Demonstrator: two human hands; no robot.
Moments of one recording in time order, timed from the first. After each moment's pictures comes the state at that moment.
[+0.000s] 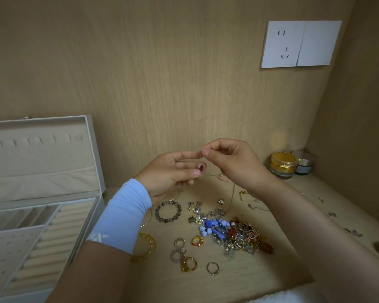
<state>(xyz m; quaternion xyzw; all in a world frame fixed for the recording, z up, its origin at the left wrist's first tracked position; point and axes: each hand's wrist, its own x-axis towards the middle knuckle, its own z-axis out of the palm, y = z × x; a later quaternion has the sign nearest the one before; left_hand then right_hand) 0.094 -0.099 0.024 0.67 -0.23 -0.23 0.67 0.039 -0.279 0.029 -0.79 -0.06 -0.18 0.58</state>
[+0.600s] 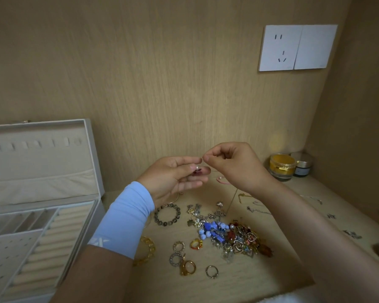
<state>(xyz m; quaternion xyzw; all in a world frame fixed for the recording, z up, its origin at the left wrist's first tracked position) 0.093 -0.107 0.026 0.62 -0.20 -0.27 0.71 0.047 -0.287 0.024 -0.84 -0.02 -0.21 0.51</state>
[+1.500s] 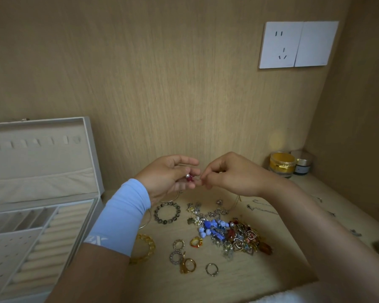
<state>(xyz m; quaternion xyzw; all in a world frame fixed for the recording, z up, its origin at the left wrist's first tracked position) 0.093 -0.103 0.027 0.68 -0.18 -0.25 0.67 0.039 -0.291 0.030 -0.93 -0.06 -0.02 0.37</state>
